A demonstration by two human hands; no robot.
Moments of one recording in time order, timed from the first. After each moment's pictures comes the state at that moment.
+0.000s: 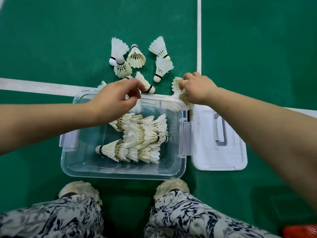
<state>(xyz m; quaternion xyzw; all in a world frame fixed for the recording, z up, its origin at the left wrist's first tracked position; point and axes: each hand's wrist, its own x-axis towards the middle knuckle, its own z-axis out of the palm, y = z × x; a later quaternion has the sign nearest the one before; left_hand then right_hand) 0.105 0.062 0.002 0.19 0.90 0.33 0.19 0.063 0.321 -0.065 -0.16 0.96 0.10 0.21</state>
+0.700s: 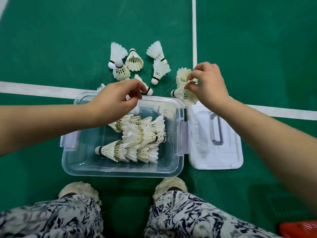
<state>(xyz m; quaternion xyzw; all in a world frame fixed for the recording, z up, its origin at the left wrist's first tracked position) 0.112 0.065 0.013 0.21 0.89 0.36 0.18 0.098 0.321 -0.015 -0.01 0.99 -0.16 0.01</state>
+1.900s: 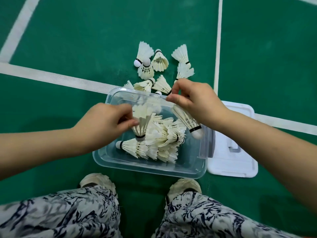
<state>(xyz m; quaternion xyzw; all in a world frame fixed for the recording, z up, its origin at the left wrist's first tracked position) 0.163 -0.020 0.013 0.19 0.94 0.26 0.12 0.128 0.210 0.038 -0.12 0.93 -0.30 0.14</state>
